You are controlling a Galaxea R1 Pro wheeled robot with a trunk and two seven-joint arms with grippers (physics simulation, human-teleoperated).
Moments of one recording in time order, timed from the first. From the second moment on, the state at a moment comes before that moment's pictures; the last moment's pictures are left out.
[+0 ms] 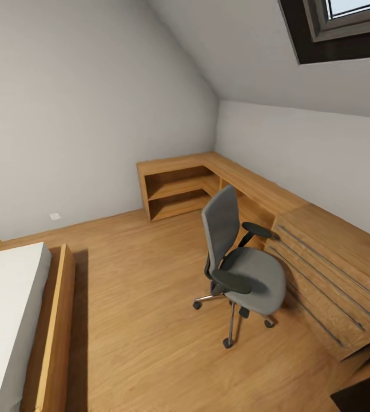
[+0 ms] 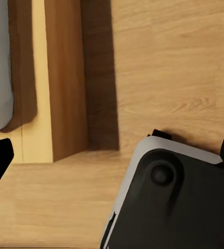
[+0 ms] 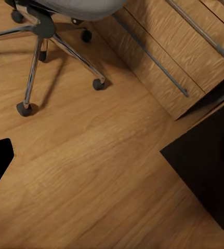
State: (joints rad) left arm 0.01 0.03 -0.27 -0.36 0.49 -0.37 0.32; right arm -0.19 -0.01 1.26 0.00 -1.12 -0.95 -0.50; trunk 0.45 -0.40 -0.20
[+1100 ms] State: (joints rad) left arm 0.01 0.03 -0.26 -0.36 0.50 -0.48 0.32; right arm -0.19 -0.03 1.26 0.00 -1.12 -0.95 -0.49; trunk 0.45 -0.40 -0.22
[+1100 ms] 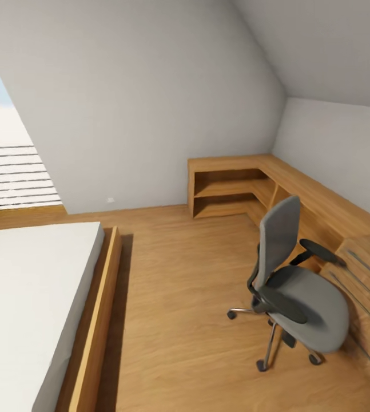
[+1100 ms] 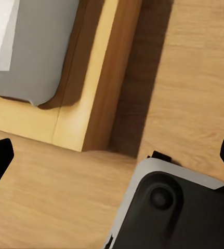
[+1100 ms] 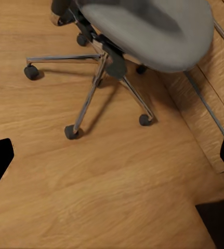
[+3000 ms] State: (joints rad) left arm 0.01 0.03 -0.27 -0.35 0.49 -0.48 0.32; right arm -0.19 -0.04 1.27 0.00 -1.12 -0.95 -0.39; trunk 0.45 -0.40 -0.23
